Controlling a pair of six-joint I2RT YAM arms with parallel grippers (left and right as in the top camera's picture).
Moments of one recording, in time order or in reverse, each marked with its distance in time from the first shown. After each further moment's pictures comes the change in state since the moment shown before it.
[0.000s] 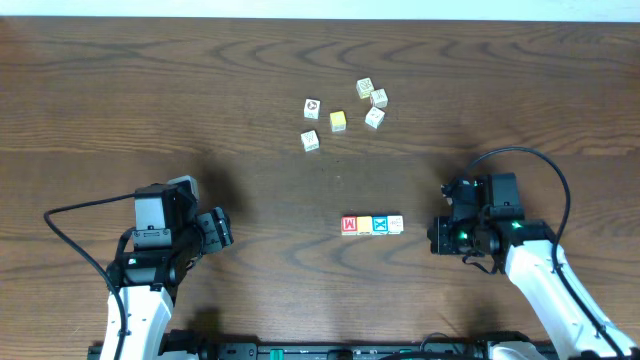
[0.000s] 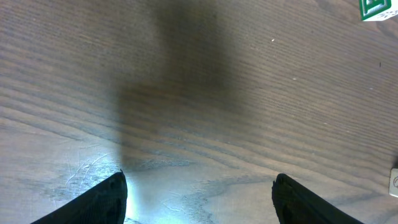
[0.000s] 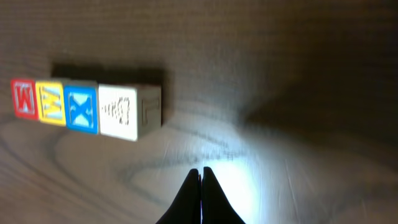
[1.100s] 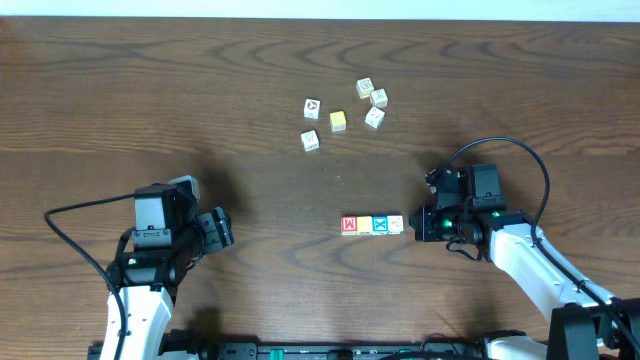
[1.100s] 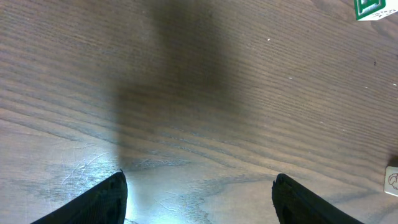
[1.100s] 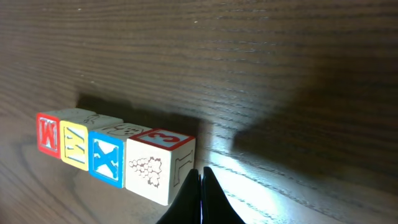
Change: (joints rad) left arm 0.000 0.000 0.000 0.000 0.011 0.000; right arm 0.061 0.146 0.000 0.212 -0.072 0.061
